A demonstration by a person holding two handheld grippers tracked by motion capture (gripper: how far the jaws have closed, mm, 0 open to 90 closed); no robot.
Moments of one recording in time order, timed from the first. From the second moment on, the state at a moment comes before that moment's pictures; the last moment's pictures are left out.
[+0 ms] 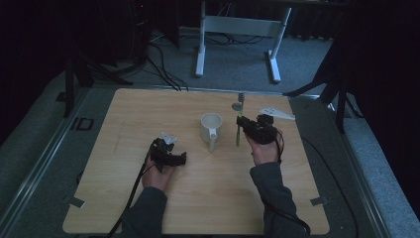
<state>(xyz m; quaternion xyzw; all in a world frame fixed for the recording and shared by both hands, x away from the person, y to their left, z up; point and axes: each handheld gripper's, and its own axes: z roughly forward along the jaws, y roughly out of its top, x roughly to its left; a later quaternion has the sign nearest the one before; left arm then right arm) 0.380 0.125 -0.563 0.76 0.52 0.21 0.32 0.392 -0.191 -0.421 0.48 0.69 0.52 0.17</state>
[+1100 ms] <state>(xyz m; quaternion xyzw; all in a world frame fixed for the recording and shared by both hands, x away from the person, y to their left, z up) 0.380 0.125 -0.563 0.76 0.52 0.21 0.32 0.400 -0.192 -0.424 0.47 0.66 0.56 0.17</state>
